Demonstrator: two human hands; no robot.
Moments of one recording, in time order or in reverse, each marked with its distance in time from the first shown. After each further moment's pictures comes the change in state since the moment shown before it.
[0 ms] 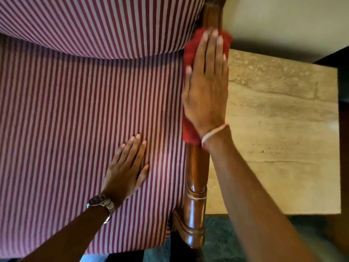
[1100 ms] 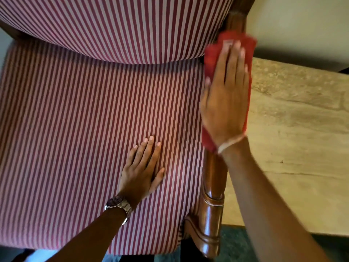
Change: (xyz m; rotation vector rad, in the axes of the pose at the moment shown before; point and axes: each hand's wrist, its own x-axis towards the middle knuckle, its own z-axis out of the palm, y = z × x) left_hand -0.006 0.002 0.009 -0.005 0.055 -0.085; right_hand -0.013 -0.007 0.003 -0.019 0.034 0.007
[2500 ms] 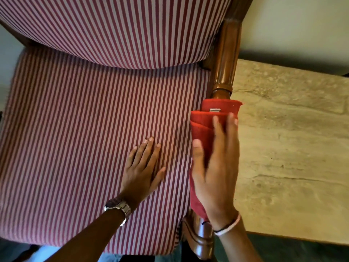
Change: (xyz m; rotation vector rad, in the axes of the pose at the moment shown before) left_hand 0.009 0.015 -0.024 -0.157 0.002 -0.070; right_hand -0.120 0.006 -0.020 0.420 -0.042 0.126
